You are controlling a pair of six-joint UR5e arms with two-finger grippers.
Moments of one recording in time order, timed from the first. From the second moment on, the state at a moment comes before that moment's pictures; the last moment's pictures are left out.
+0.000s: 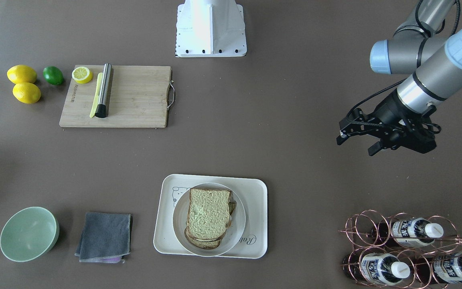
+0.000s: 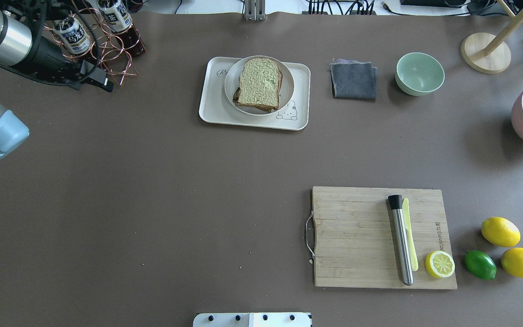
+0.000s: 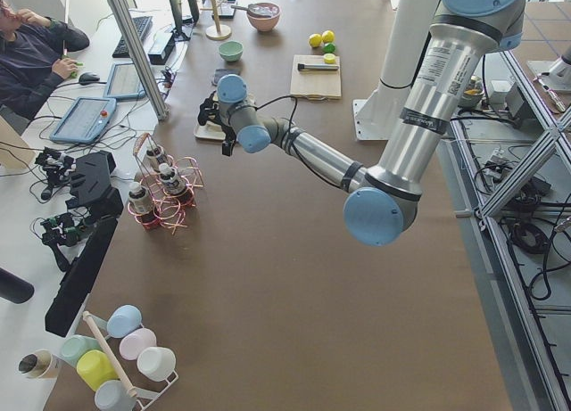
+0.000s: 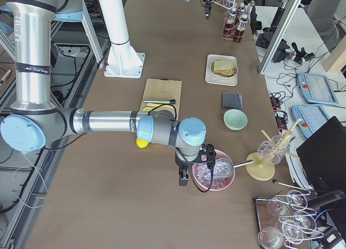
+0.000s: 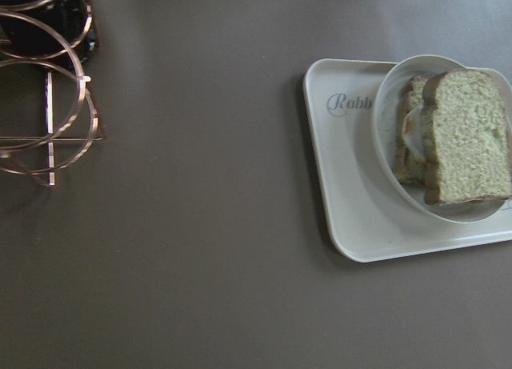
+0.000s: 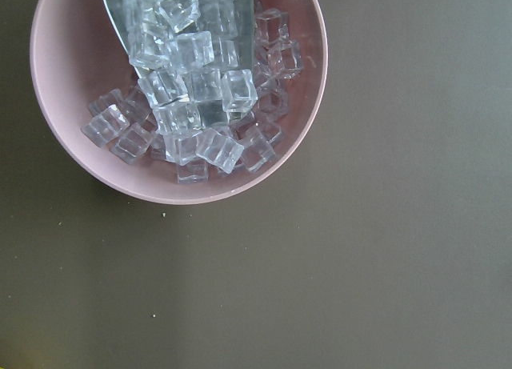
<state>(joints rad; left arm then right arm) -1.08 -1.89 -1.67 -2.05 -2.31 -0.71 1.64 -1.65 1.70 -1.76 2.30 -0.16</state>
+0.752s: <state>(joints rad) -1.44 -1.74 -1.68 -1.67 -2.31 0.01 1.64 -1.66 1.70 -1.76 2.30 -0.16</state>
